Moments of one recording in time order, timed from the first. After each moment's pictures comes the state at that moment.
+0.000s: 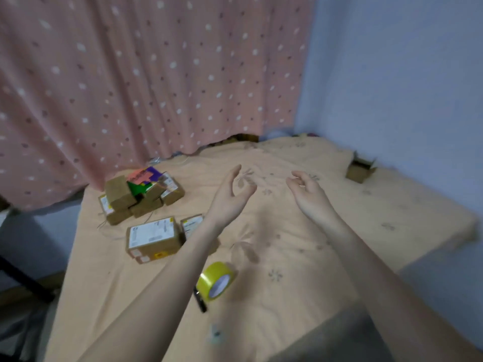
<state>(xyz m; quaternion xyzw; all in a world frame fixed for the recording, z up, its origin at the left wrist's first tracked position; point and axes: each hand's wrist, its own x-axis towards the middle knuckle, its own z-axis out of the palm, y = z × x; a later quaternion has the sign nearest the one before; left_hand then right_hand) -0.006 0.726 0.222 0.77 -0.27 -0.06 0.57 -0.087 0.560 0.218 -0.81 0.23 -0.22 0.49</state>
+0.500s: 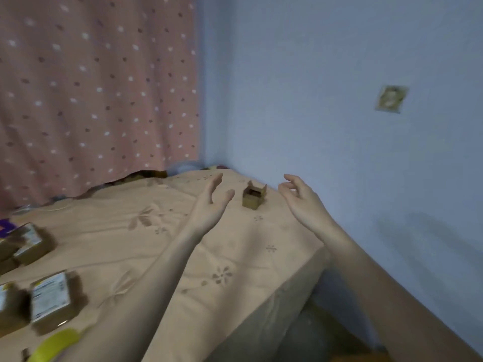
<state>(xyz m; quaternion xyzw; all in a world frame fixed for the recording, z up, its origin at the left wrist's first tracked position) -0.134 0.468 0.263 0.70 -0.38 -0.08 0.61 -0.286 0.322 0.291 -0.82 0.26 -0.30 0.41</state>
